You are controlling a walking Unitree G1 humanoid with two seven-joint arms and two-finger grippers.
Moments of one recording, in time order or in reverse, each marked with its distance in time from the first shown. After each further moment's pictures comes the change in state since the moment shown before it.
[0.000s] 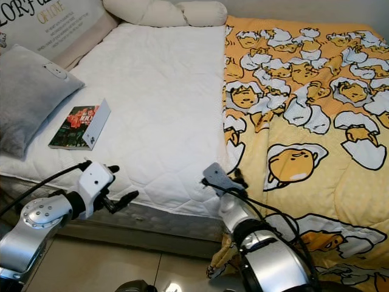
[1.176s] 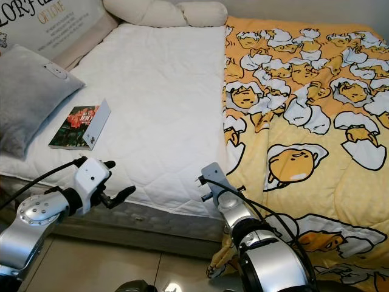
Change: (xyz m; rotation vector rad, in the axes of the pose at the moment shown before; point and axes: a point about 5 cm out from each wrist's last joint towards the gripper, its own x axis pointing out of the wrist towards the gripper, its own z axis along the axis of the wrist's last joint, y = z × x) left arm -0.001 0.009 0.003 0.003 -0.019 0.047; right arm -0.002 0.014 0.011 0.241 -0.007 0.242
